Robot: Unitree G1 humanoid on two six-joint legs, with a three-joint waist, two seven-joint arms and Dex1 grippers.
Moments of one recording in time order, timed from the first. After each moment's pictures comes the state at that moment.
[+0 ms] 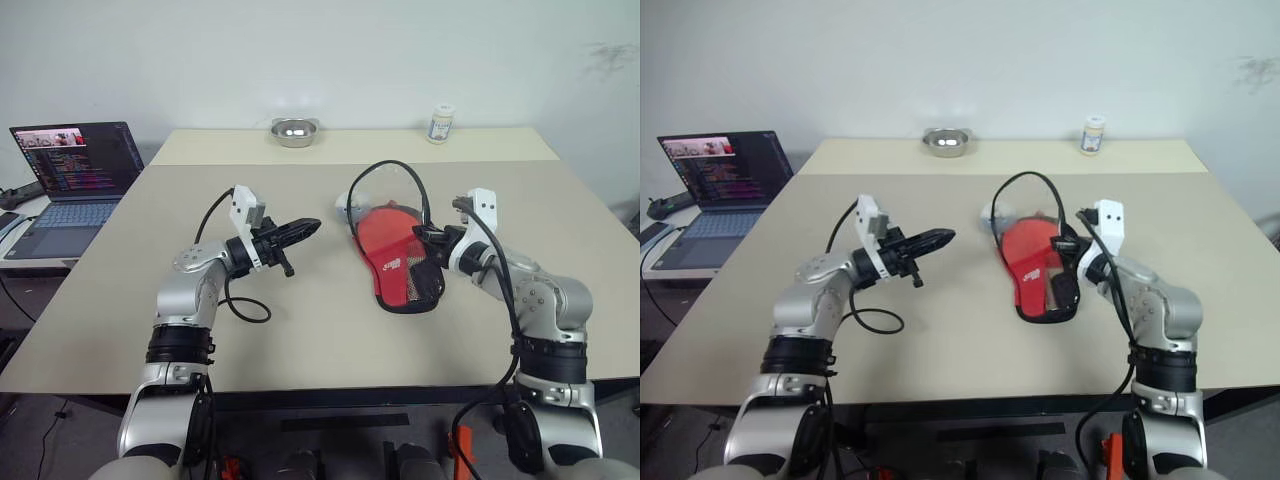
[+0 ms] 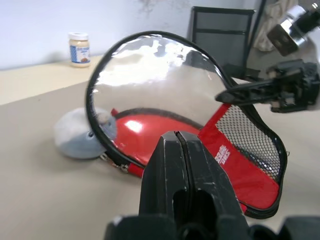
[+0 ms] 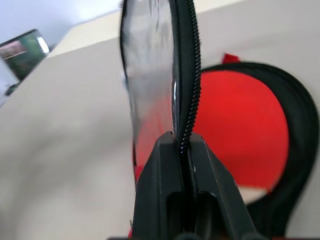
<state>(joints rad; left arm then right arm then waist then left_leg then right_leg) -0.69 0.40 0.13 0.32 -0.38 0.32 -1.02 -0.63 -0.21 -0.26 -0.15 0.54 1.06 0.10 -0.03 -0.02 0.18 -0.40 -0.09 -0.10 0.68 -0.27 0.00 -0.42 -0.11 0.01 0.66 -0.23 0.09</state>
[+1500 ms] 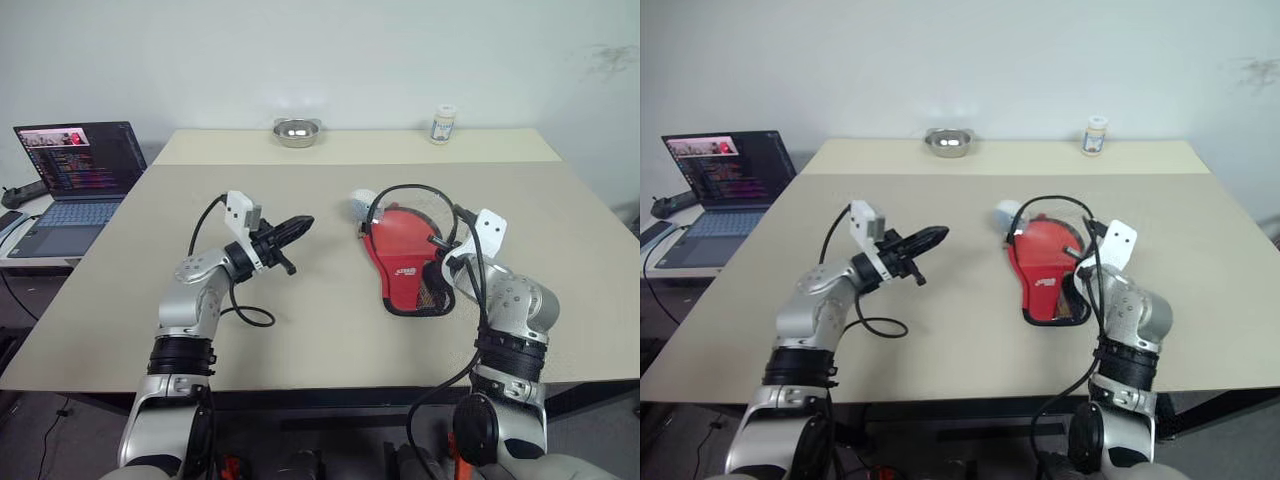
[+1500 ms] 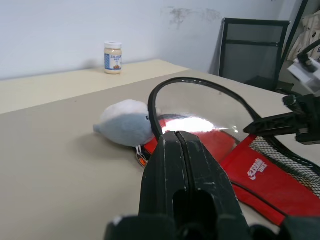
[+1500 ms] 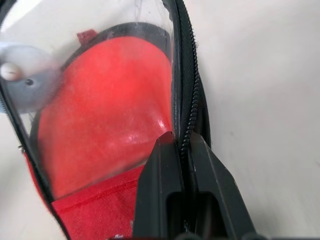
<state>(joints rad) -0.65 0.39 0.12 0.30 -0.39 0.26 -0.89 -0.70 0.12 -0.50 -0.19 0.43 1.18 -0.46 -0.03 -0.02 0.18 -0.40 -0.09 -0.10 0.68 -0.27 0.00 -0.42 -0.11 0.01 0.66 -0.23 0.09</state>
